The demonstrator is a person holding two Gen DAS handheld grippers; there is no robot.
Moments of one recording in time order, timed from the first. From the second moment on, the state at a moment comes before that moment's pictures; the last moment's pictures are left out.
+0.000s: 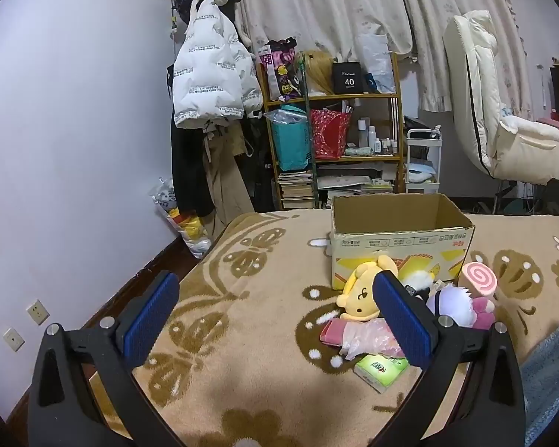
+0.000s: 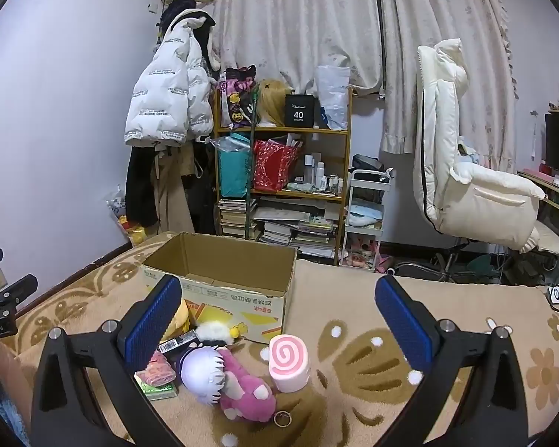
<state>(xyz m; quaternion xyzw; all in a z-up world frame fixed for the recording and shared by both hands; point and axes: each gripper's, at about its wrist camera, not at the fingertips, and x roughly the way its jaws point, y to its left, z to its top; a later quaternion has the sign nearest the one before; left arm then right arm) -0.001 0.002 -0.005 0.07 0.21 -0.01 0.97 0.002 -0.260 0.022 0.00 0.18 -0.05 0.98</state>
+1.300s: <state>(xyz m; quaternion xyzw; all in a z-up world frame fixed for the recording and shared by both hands) 0.000 0.005 -0.012 0.07 0.21 -0.01 0.97 0.002 -0.258 0.022 0.00 0.18 -0.05 0.98</state>
